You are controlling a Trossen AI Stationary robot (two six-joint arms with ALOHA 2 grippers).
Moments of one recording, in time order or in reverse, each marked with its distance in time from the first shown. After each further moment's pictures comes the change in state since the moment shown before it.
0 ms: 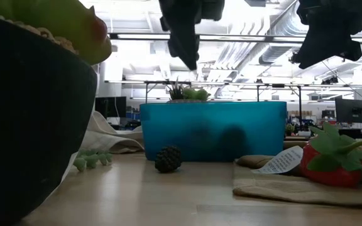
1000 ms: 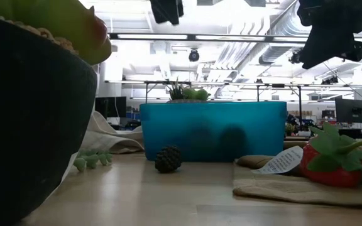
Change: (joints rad) left arm -0.037 -0.136 0.068 -0.150 -0.055 -0.020; right arm 0.000 0.000 0.000 0.008 -0.065 0.001
